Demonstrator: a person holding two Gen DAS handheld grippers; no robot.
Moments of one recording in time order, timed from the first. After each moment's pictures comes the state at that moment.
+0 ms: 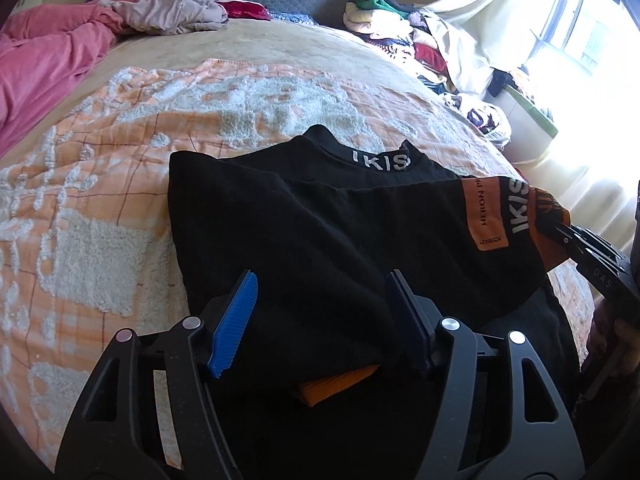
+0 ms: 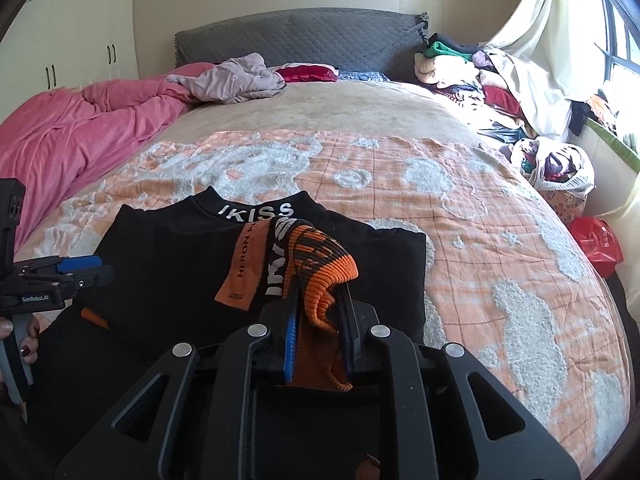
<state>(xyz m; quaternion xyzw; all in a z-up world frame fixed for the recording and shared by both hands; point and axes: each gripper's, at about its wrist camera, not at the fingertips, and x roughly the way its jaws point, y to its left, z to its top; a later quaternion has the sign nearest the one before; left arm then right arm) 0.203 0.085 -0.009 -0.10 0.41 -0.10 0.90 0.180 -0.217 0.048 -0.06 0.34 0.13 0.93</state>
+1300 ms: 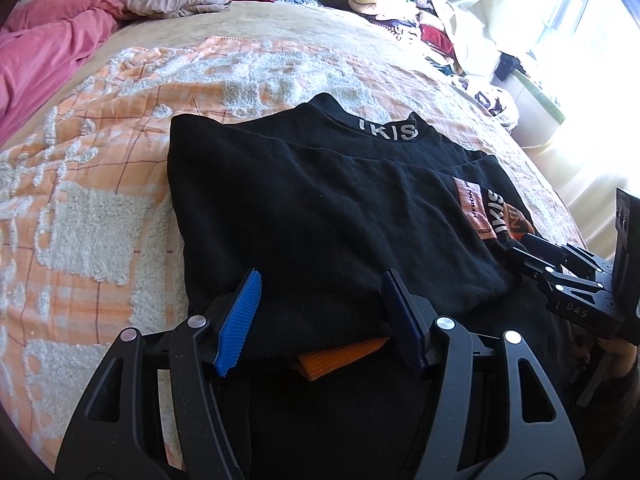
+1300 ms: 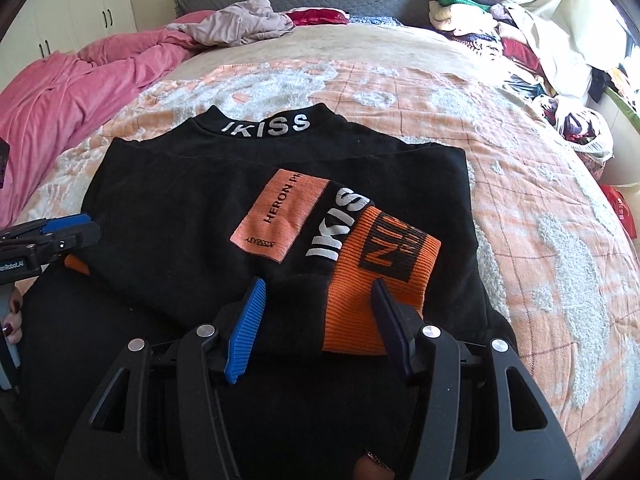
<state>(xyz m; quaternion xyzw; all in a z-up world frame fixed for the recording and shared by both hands) 0.197 0.081 -0.021 -0.10 0.45 -0.09 0.88 0.188 -0.204 -0.003 -0.06 0.43 0.16 0.89</state>
